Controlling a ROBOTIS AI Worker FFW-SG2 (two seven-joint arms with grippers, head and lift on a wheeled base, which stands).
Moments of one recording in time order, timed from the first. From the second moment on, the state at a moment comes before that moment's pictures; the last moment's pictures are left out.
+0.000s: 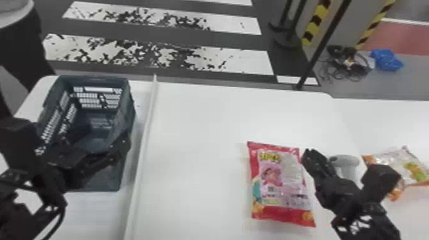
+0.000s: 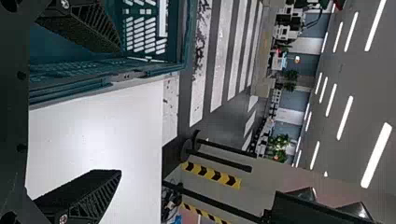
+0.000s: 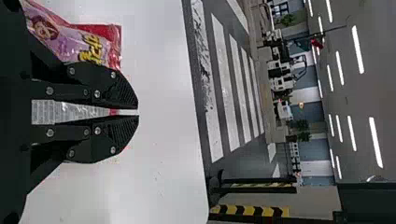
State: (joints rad) left arm 0.48 0.20 0.08 -2.22 0.32 0.49 -0.22; right arm 0.54 -0.11 -0.26 -1.94 -0.30 0.21 0.20
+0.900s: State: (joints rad) left arm 0.49 0.21 0.10 -2.22 0.36 0.48 -0.22; right arm 0.56 -0.17 -0.50 -1.85 -0.28 0.34 0.41
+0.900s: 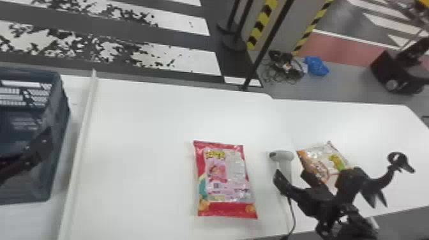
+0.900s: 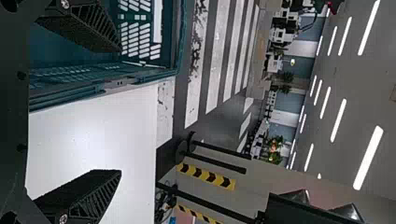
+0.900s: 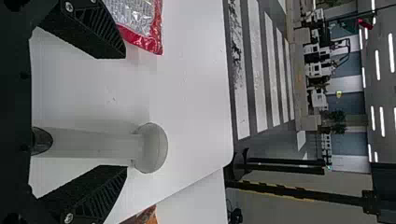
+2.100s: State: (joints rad) left arm 0.48 0.22 0.09 -2.21 0.36 0.49 -0.22; right arm 0.37 -0.28 -0.45 -1.52 -0.22 0.30 0.46
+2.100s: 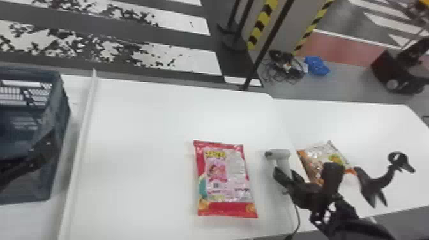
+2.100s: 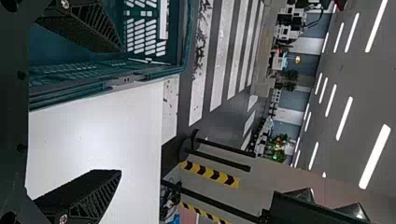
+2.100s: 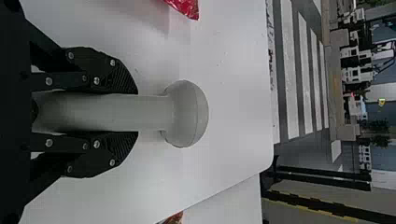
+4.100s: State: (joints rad) left arm 0.52 0.22 0.08 -2.26 0.36 0.50 -0.21; right arm 0.83 0.00 -0.27 -2.11 -0.30 0.45 0.47
